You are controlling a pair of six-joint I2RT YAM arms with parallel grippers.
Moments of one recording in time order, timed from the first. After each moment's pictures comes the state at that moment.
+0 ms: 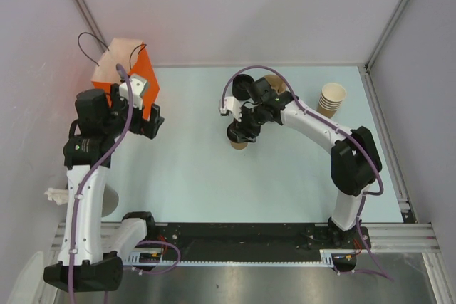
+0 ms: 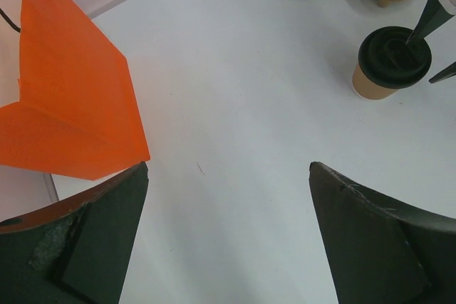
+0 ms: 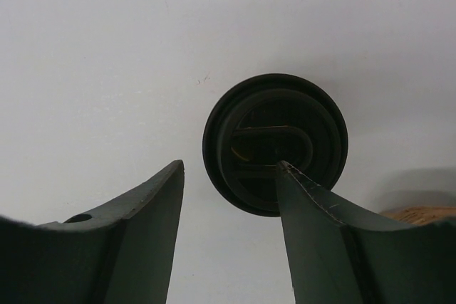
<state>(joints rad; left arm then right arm) 0.04 0.94 1.23 -0.76 0.41 0.36 0.63 1.83 1.52 -0.66 -0.50 -0.71</state>
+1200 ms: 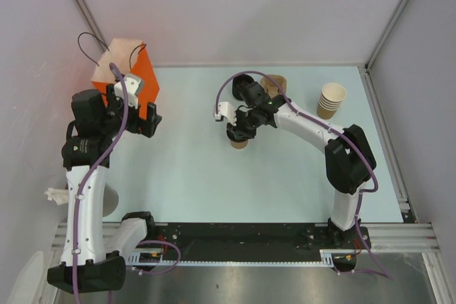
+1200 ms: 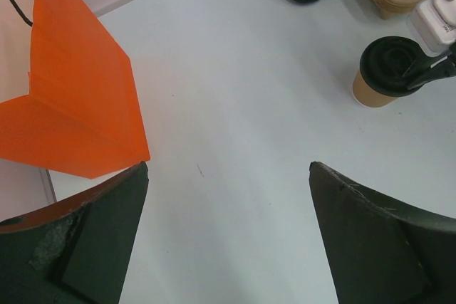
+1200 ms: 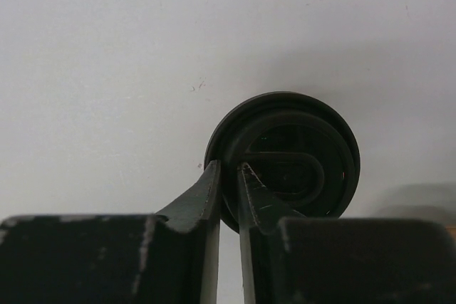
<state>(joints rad) 0.09 0.93 1.22 -0.74 0.45 0.33 0.67 1.87 1.52 -0.63 -0.45 -0.74</state>
